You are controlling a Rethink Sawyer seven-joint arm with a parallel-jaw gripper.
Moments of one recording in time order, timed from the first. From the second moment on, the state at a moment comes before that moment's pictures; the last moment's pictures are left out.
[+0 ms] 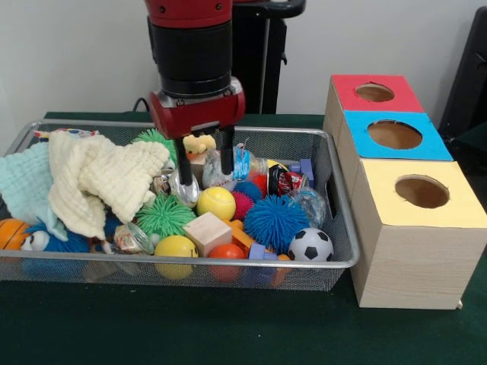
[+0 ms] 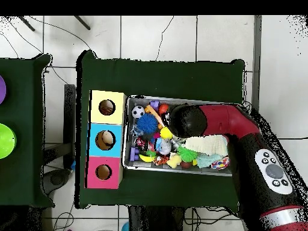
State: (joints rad) arm -0.67 -0.65 0.52 1.58 -0.51 0.68 1.35
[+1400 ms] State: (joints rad) arm -0.66 -0.55 0.52 1.72 -0.44 0.55 1.35
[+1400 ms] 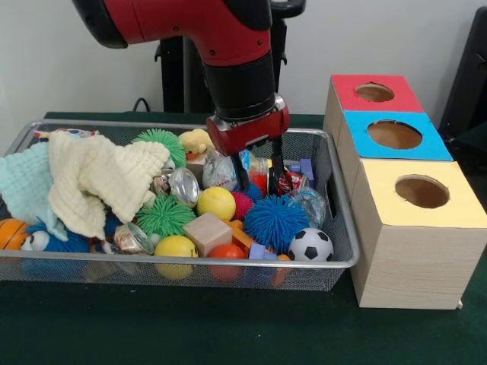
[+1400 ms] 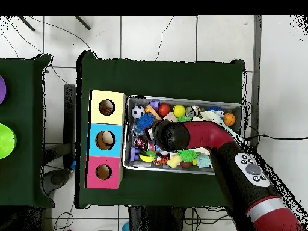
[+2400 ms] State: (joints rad) arm -0.61 -0.54 0.45 1.72 -0.44 0.55 1.35
